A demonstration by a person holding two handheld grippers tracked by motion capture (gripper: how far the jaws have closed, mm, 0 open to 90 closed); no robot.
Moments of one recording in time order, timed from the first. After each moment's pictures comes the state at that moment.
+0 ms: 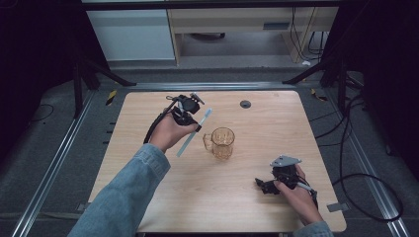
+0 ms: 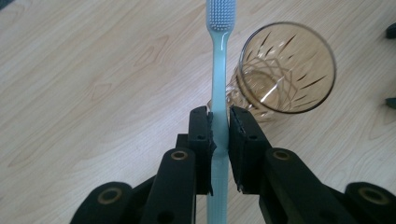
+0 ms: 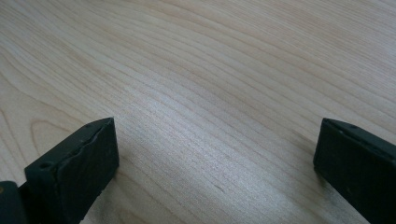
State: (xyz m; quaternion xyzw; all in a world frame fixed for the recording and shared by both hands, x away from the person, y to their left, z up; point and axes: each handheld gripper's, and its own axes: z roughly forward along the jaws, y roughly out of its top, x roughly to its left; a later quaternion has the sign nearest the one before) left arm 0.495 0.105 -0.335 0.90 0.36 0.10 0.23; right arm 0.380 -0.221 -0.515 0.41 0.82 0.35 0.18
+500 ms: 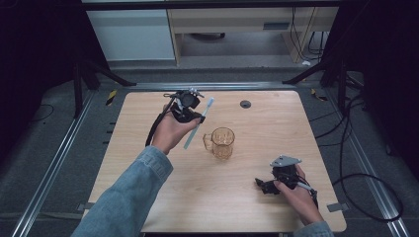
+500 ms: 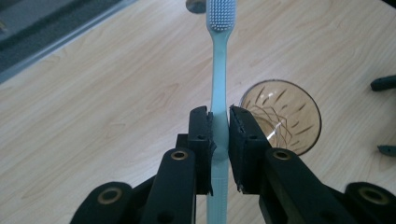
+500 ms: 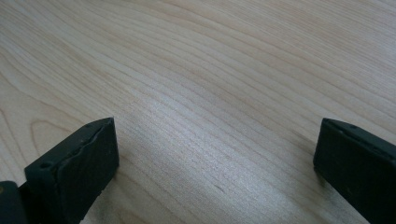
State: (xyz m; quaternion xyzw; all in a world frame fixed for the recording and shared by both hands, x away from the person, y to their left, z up) left arm 0.489 0.105 -0.321 0.86 0.37 0.15 0.31; right arm 0.380 -0.221 -0.515 0.41 0.82 0.35 0.18
